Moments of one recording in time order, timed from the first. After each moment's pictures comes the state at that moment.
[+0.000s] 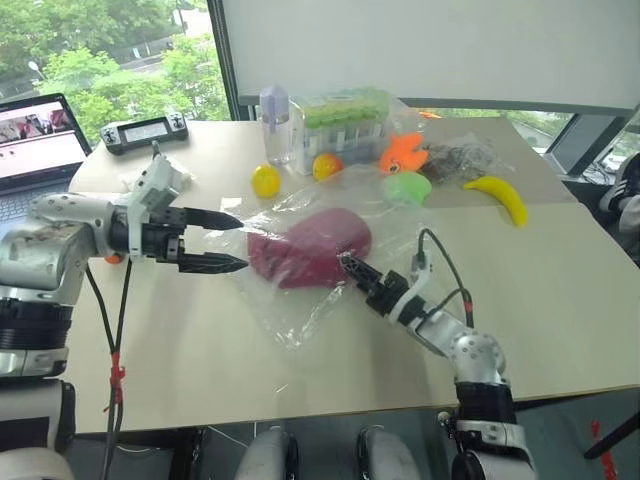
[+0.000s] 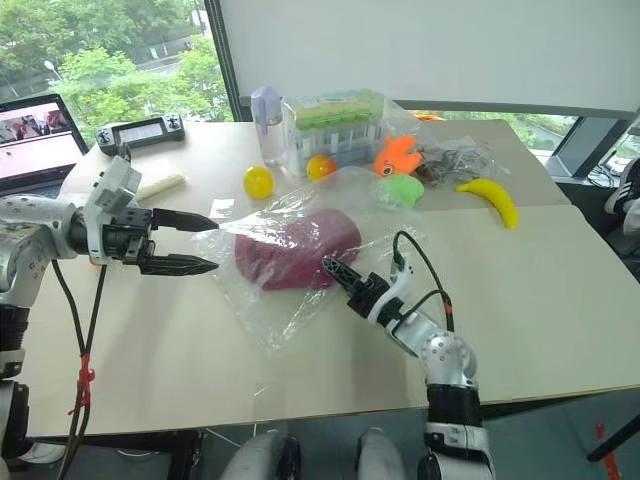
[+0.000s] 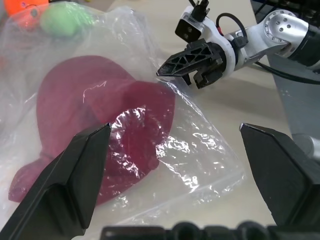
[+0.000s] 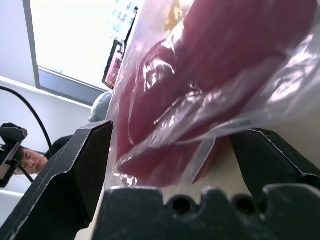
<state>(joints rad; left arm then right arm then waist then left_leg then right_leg) -0.70 0.94 0.00 0.12 -0.51 0.58 -1.42 -0.42 -0.08 -0.20 0.16 0.95 0.81 0.34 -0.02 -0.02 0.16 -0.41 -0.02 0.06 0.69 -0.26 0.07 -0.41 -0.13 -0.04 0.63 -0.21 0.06</state>
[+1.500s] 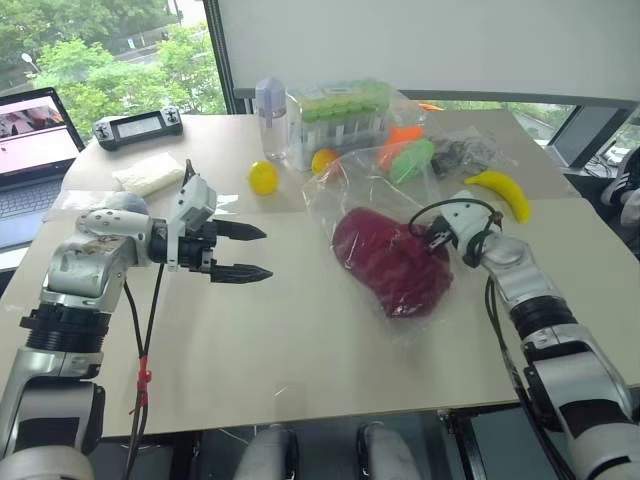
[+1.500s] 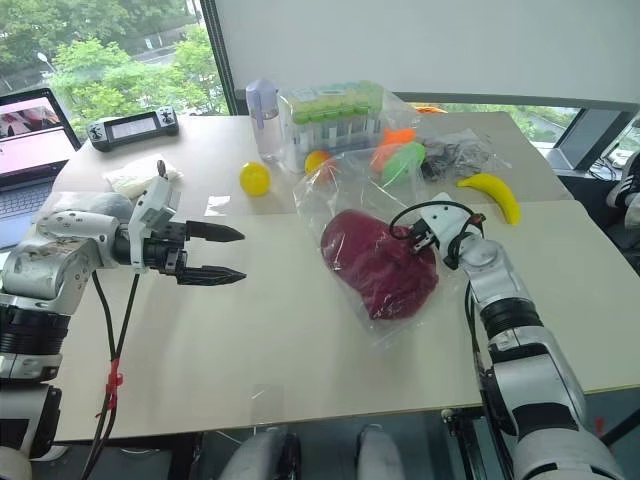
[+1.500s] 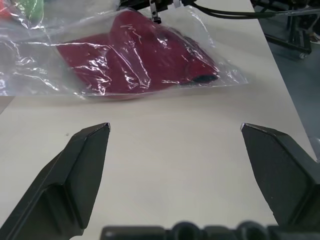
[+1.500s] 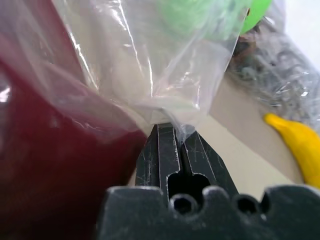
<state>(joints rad) -0.69 0.82 -0.06 0.13 -0.45 0.53 -1.39 -0.83 -0.53 0.16 0.85 -0.02 -0.04 0.32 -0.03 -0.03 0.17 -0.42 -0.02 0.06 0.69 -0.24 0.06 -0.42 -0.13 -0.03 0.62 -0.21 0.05</state>
